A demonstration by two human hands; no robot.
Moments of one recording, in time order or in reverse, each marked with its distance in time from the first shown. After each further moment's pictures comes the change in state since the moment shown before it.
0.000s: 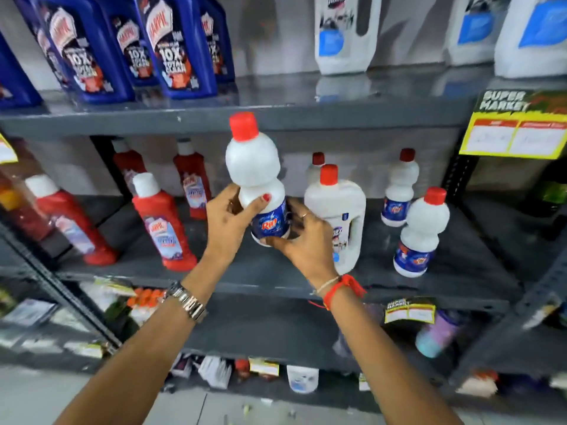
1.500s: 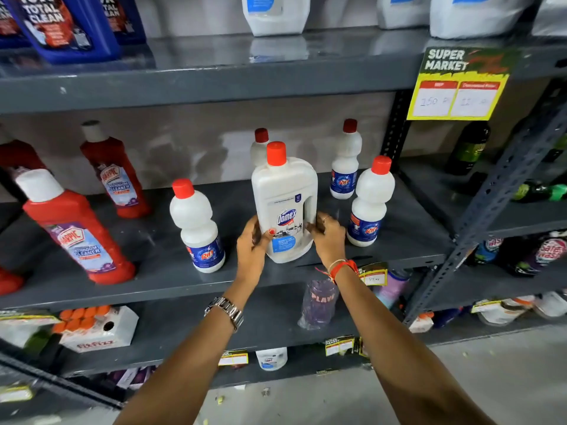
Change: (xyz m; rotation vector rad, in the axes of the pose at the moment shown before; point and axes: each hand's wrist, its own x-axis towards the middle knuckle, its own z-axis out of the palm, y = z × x) left_hand -0.052 -0.140 0.088 -0.117 -0.251 -0.232; right_hand 0.005 0.153 -0.070 -0.214 0.192 0.414
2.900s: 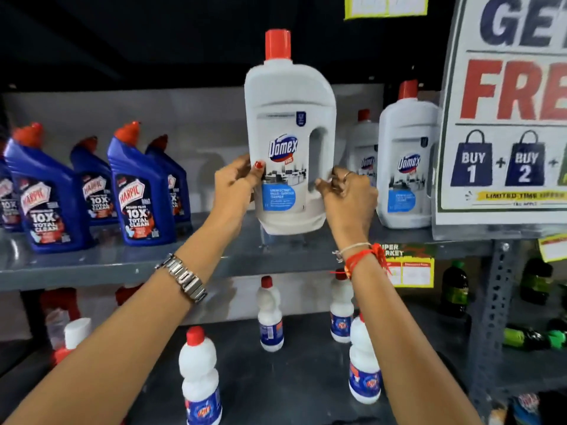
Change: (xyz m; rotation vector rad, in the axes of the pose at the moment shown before) left_hand 0.125 0.346 0.006 -0.041 0.018 0.420; right_hand 0.034 -0.320 -0.144 0.052 0.577 -0.597
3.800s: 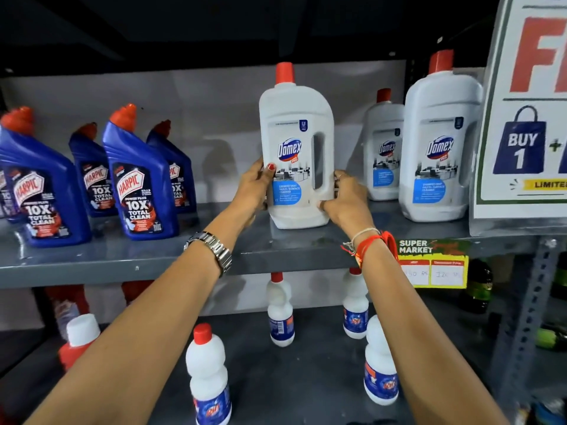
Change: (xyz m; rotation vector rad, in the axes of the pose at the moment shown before) left_hand 0.044 -0.061 0.005 0.030 -0.085 -0.318; right_hand 0.017 0.040 0.047 -0.061 -0.454 0.207
